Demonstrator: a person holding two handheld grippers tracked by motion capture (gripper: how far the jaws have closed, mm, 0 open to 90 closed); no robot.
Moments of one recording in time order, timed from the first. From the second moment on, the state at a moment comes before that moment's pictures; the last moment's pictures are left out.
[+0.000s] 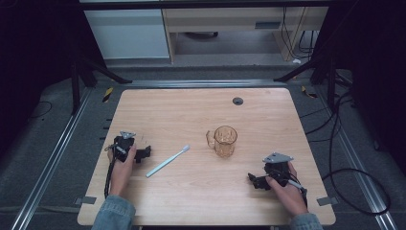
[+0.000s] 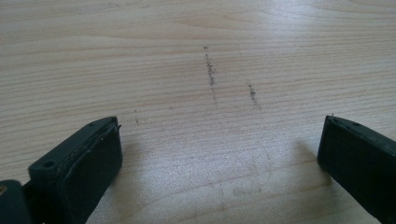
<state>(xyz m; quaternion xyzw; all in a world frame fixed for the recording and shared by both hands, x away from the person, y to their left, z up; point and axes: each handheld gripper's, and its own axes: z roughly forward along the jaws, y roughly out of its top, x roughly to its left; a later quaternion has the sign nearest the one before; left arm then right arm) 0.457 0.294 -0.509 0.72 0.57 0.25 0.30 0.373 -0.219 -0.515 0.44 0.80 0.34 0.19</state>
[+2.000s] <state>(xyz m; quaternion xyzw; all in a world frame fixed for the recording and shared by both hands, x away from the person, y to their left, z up) 0.399 0.265 -0.405 0.88 0.40 0.16 0.18 0.373 -0.219 -0.515 0.45 0.80 0.35 0.19</state>
